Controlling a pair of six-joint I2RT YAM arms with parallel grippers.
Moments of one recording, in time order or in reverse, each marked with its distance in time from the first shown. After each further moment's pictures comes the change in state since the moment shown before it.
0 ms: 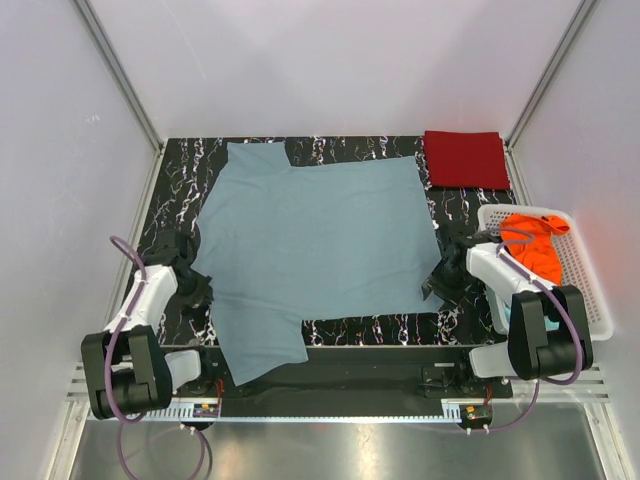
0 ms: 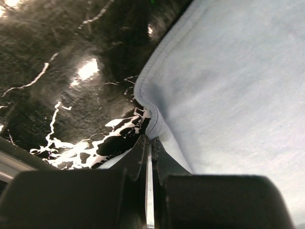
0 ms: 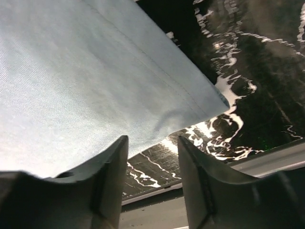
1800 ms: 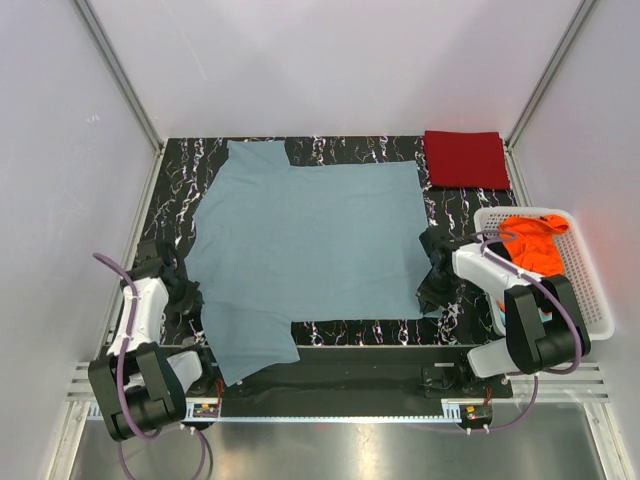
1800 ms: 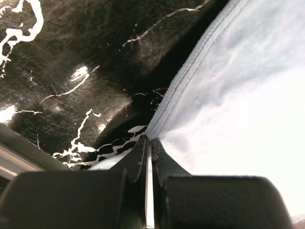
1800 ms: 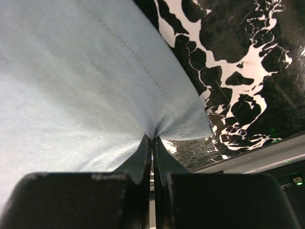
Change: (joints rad) left arm 0.176 -0.098 -0.046 -0.008 0.059 0.086; right arm 0.140 0.053 -0.010 -0.015 0.000 0.091
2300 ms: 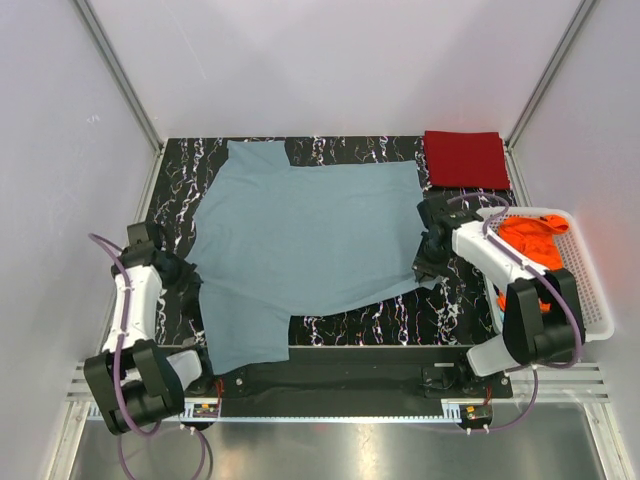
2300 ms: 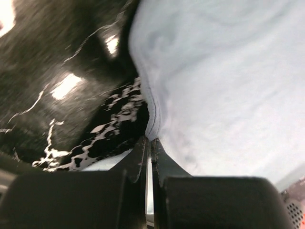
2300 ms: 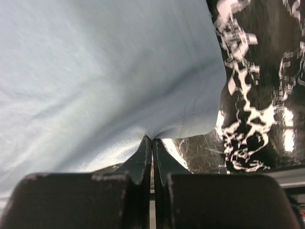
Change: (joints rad) left arm 0.000 0.018 0.138 -0.009 0.111 0.110; right arm 0.000 0.033 0.229 -0.010 -0.010 -0.246
